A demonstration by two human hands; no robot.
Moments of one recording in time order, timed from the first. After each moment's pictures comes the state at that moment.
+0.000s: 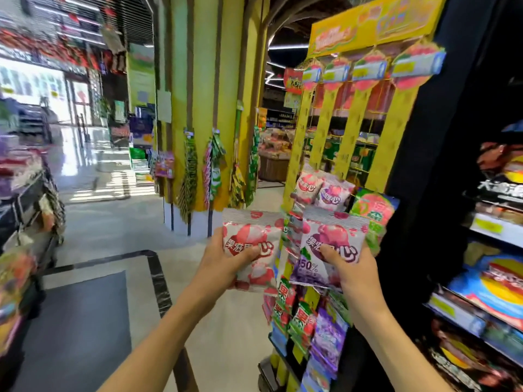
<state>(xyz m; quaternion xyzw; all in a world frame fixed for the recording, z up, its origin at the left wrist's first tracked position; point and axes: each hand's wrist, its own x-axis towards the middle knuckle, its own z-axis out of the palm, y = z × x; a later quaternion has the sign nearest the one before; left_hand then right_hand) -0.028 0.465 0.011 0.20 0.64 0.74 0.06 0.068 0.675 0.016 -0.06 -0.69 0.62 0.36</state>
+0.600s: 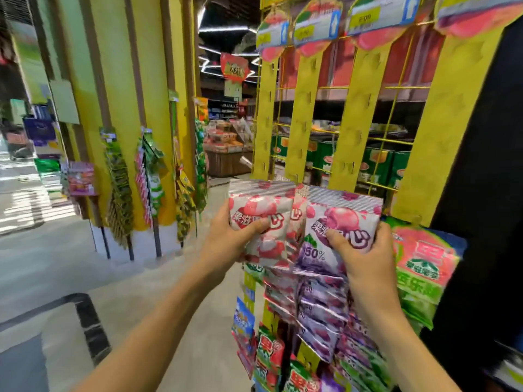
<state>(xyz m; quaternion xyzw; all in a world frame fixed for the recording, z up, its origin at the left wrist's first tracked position) -0.289 0.643 0.056 0.33 0.61 0.72 0.10 -0.129 0.792 0.037 -0.18 -0.67 0.51 0.51</state>
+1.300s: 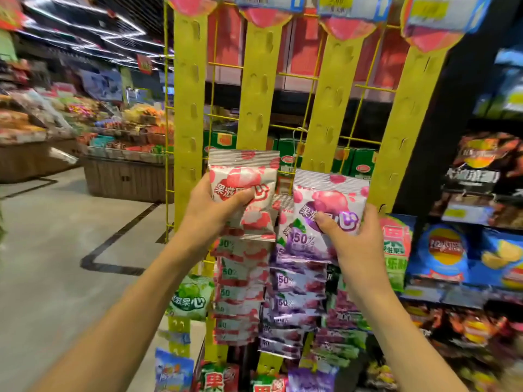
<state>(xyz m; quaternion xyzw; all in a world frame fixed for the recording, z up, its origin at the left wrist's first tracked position) -0.416 0.759 0.083 0.53 0.41 0.69 0.29 -0.188 0.772 0.064 -0.35 -0.61 0.31 0.64</state>
